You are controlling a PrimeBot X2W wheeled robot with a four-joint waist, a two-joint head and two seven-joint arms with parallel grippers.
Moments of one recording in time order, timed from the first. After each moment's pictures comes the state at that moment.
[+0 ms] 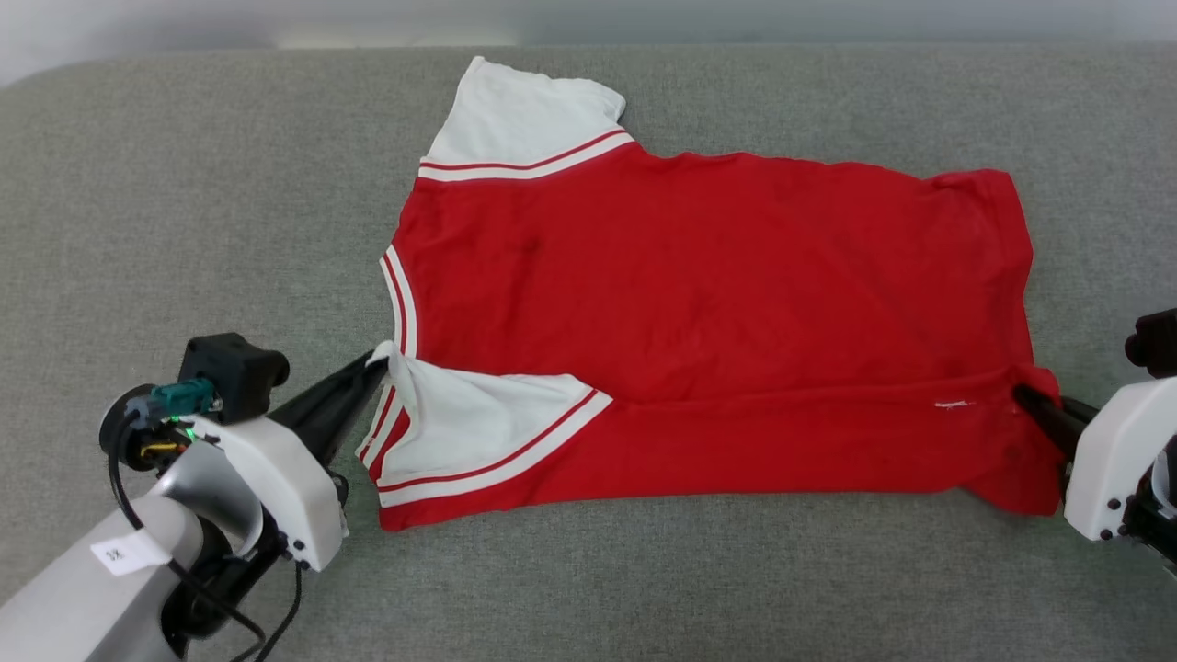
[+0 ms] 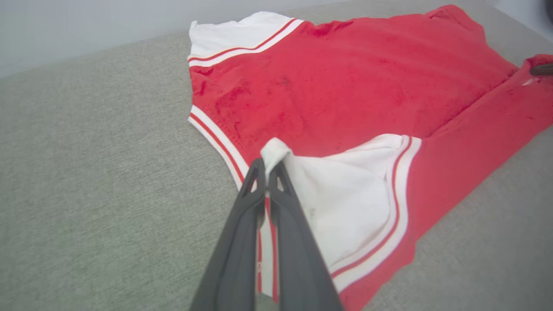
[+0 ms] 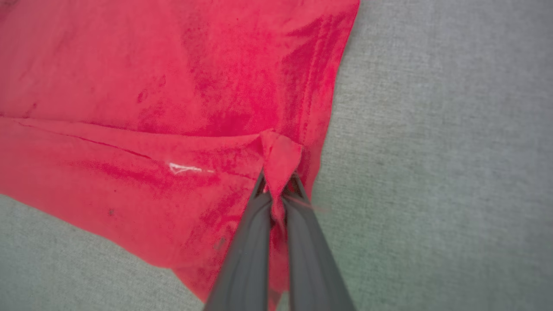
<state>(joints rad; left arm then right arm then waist) -0.44 0.77 -0.70 0.03 -0.84 -0.01 0.01 -0.28 -0.54 0.15 0.16 0.67 0.13 0.54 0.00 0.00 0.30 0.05</state>
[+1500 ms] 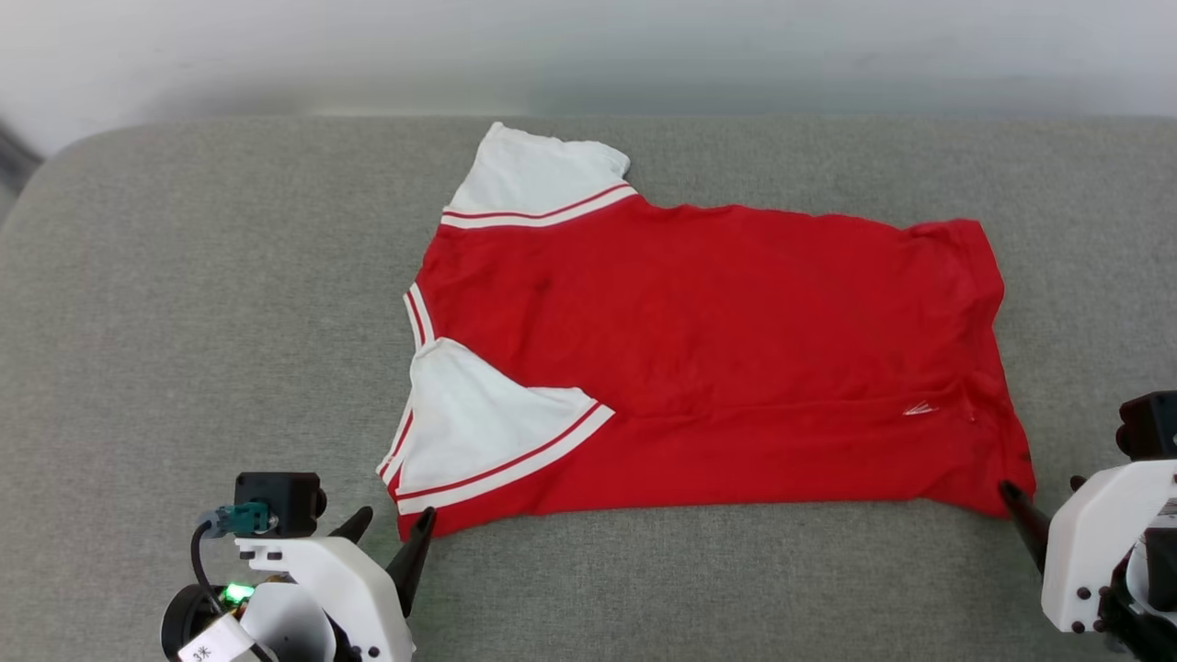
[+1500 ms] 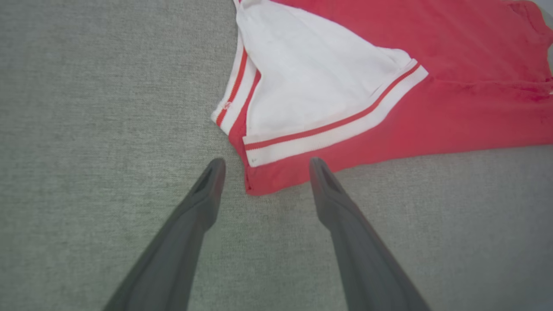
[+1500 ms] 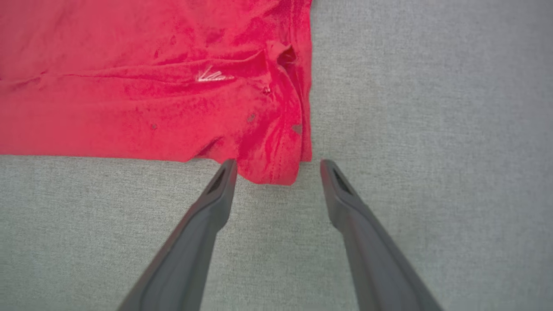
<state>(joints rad) -0.19 0.66 -0.68 -0.06 -0.99 0.36 0.13 -0.05 -0.20 -0.16 -0.18 0.24 0.13 0.86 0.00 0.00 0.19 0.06</state>
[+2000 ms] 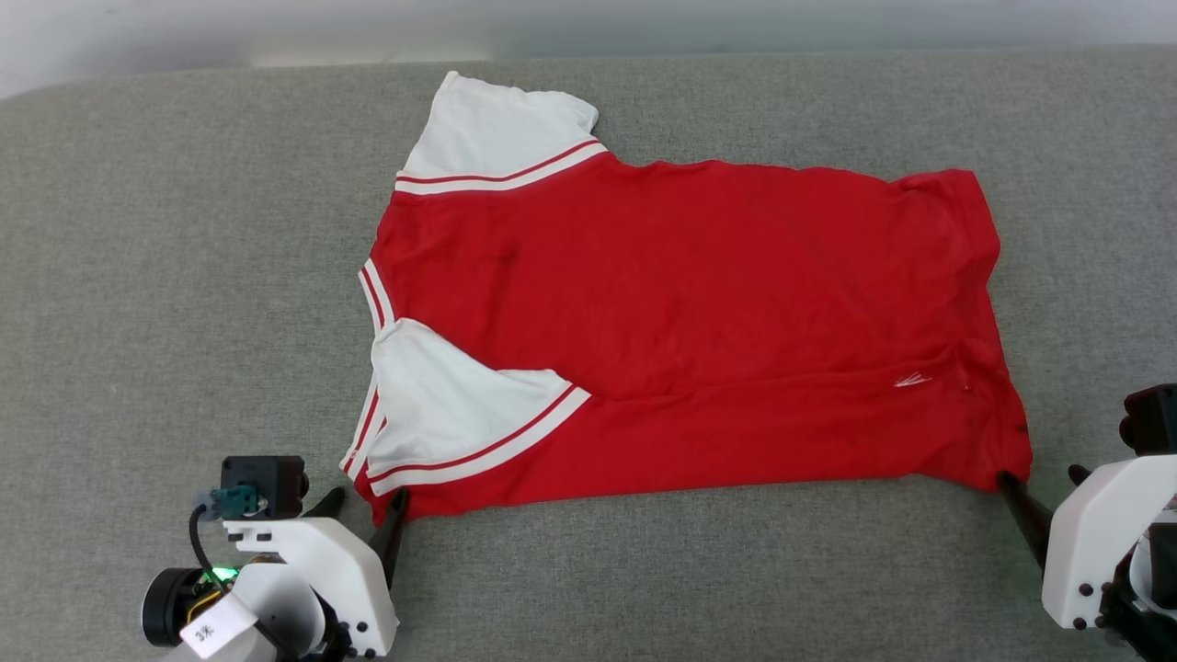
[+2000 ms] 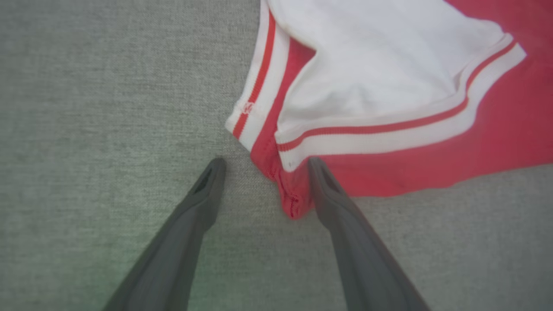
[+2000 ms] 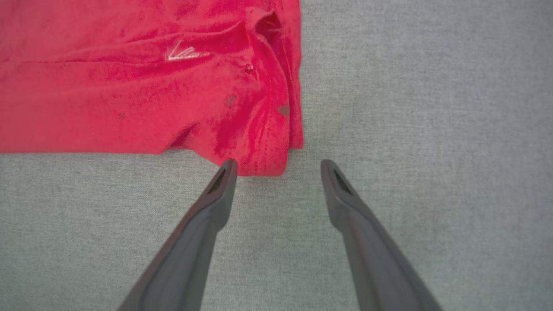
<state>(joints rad) -0.24 0.65 -0.70 0.04 -0.95 0.41 0.15 -0.05 -0.17 -0.17 -0.24 0.24 0.13 0.89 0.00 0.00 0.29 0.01</state>
